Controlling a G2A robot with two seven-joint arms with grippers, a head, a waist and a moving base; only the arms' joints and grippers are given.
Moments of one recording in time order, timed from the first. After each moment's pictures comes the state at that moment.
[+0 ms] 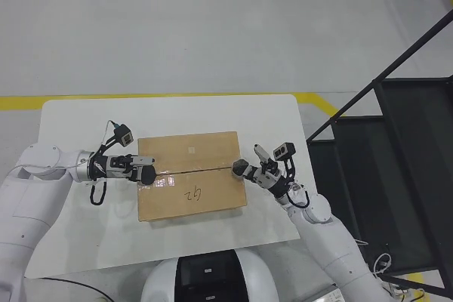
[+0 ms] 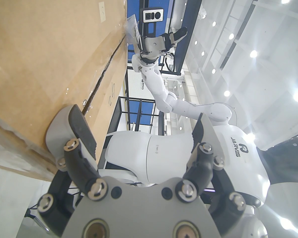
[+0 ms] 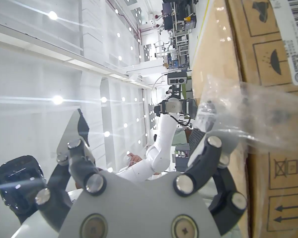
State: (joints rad) left arm 0.82 -0.96 -1.01 -1.06 -0.59 -0.21 -1.52; right arm -1.44 -1.24 1.28 -1.44 0.66 -0.40 0.74
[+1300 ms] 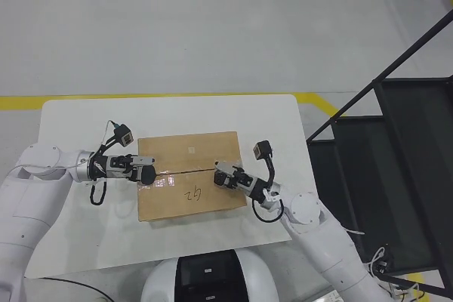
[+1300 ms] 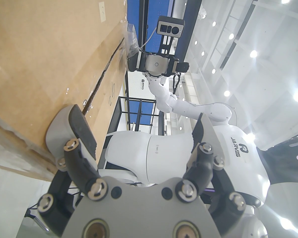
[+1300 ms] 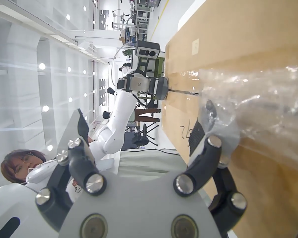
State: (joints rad) left arm 0.82 -0.96 -1.01 -1.06 -0.59 -0.21 -1.52; right arm -1.43 -1.23 1.19 -1.62 0.22 -0.30 0.61
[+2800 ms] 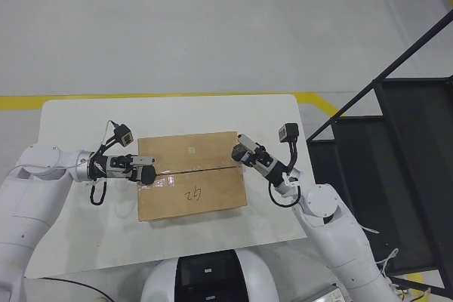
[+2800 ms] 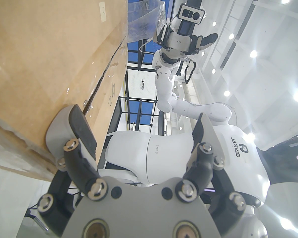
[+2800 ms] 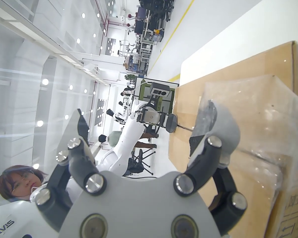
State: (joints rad) left arm 0.82 -0.96 -1.01 -1.06 -0.59 -0.21 -1.52; right arm -1.45 -1.22 1.30 -1.73 0.23 -0.28 0.50
